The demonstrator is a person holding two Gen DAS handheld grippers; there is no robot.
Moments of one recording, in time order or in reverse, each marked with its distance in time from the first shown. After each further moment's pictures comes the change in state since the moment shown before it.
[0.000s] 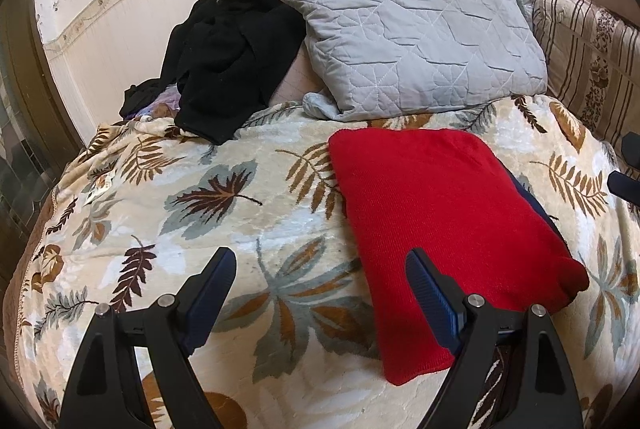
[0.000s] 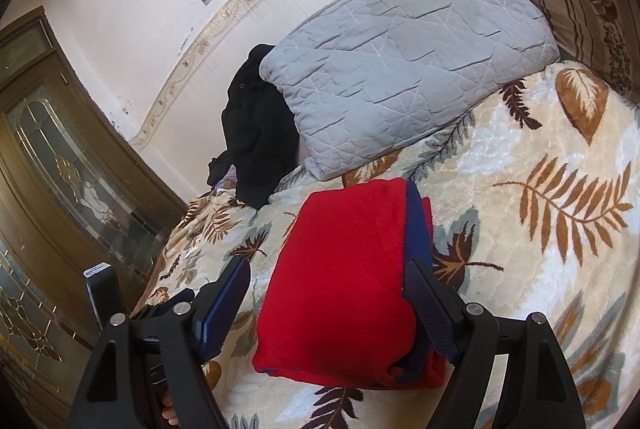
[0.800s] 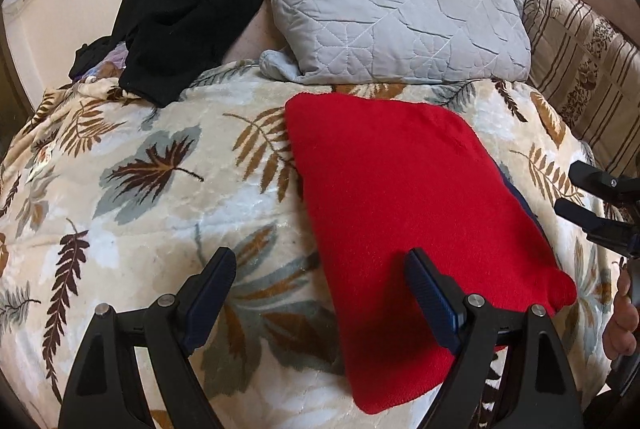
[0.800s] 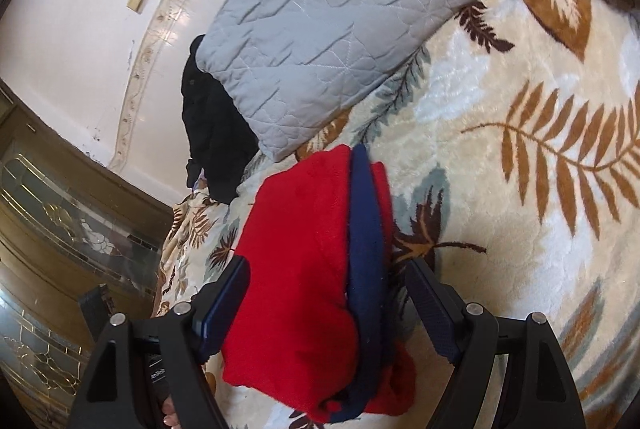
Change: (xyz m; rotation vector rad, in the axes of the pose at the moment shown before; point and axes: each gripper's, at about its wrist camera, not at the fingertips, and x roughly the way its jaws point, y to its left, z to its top) left arm 0.045 -0.003 0.012 -0.032 0.142 -0.185; right arm 0.051 -0.072 0.002 0.222 0.123 -0.003
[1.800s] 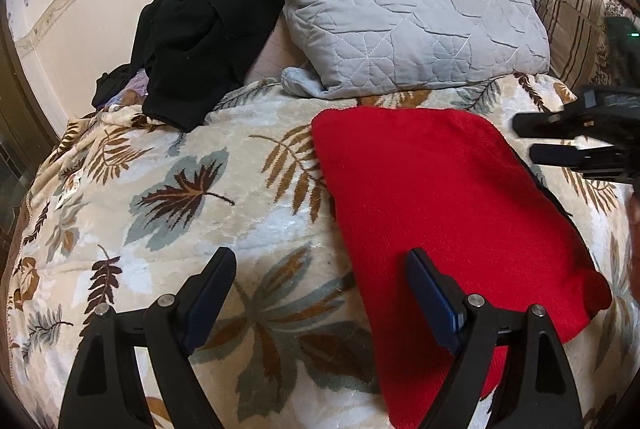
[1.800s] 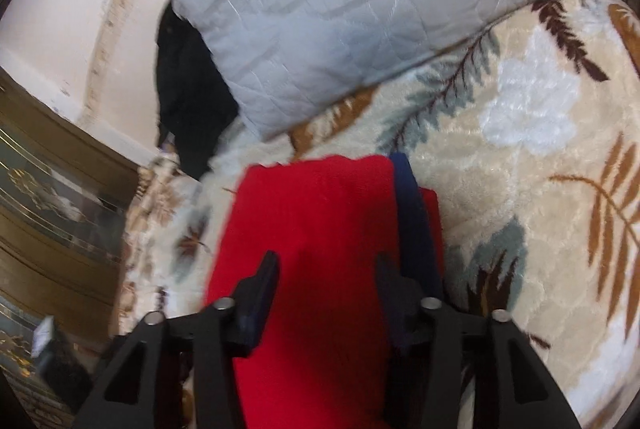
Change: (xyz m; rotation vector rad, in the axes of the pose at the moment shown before) left arm 0.003 0.000 0.005 0.063 -0.051 0.135; right arm 0.082 0.038 0.045 -0.080 0.156 -0.095
